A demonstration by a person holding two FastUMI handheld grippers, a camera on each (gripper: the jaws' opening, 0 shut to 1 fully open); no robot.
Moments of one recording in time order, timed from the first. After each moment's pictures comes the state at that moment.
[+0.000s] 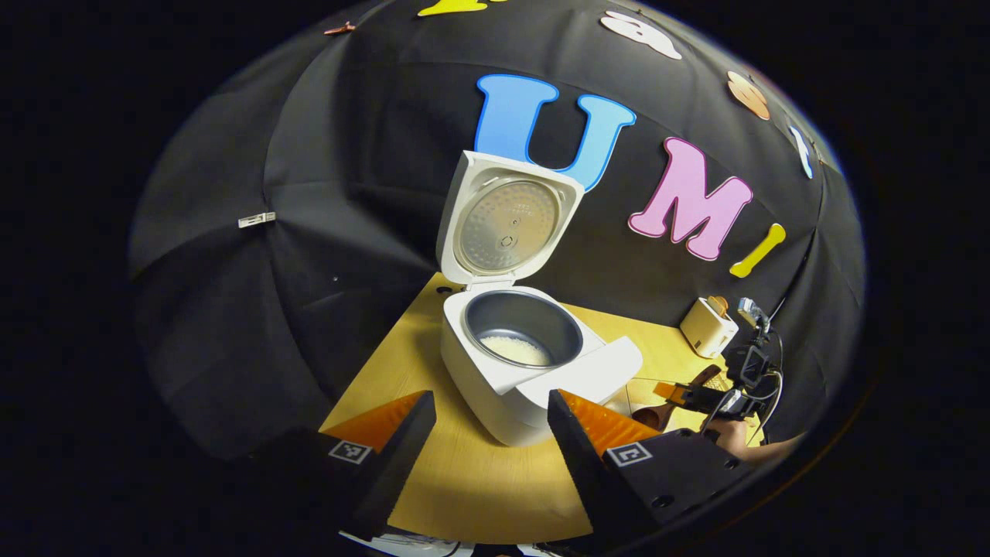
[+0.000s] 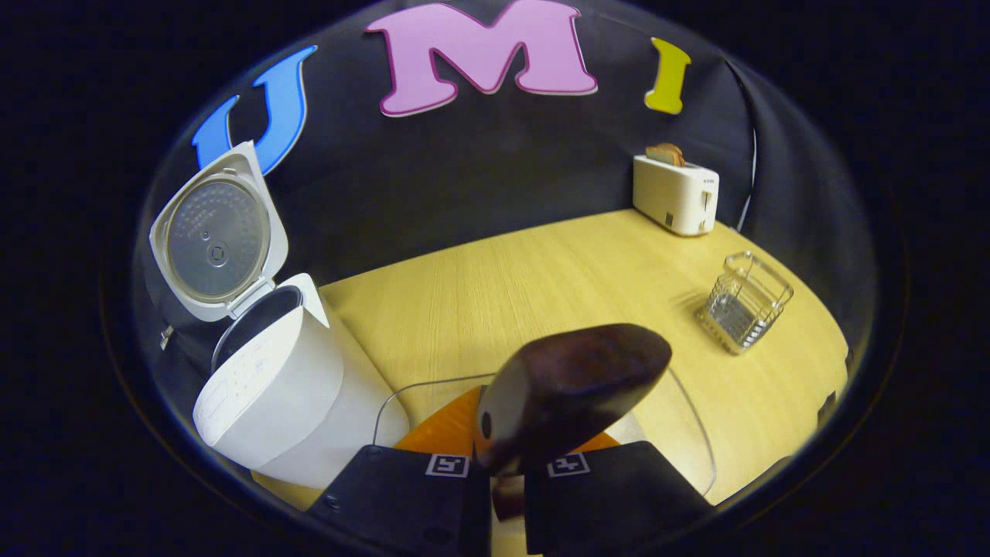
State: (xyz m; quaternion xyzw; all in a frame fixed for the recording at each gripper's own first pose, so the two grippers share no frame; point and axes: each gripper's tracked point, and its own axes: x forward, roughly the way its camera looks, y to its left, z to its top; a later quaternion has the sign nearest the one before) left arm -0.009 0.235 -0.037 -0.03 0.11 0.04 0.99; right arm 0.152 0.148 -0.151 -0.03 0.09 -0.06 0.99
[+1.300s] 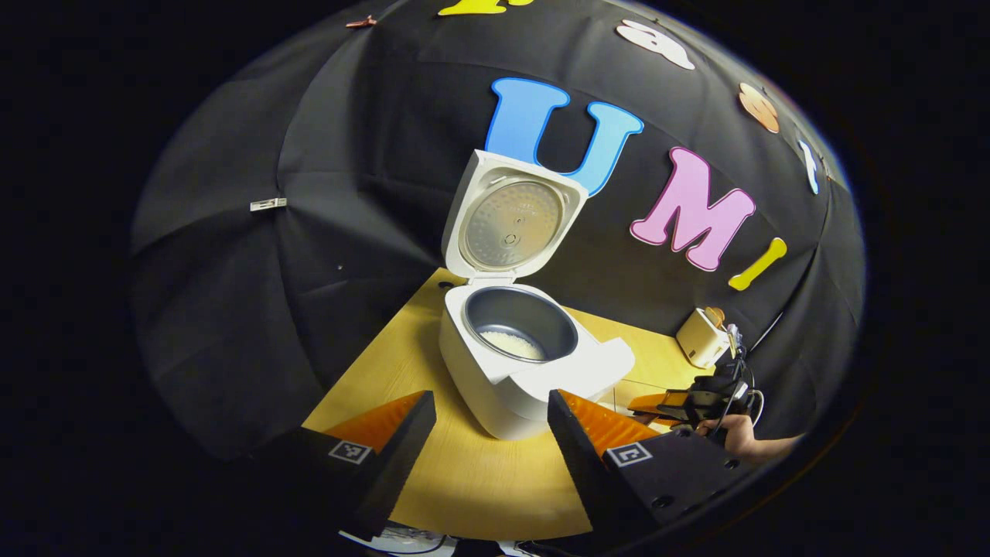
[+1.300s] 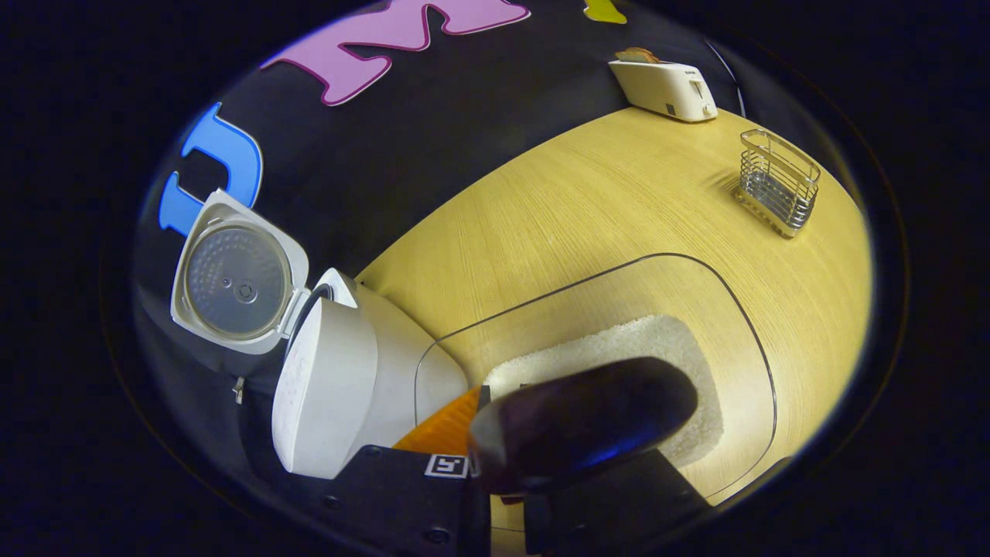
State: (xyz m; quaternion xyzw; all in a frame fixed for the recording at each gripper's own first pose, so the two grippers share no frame) left arm -0.022 0.225 -0.046 -0.05 0.10 0.04 0.99; right arm 0.133 0.200 -0.200 0.20 0.24 0.03 0.95
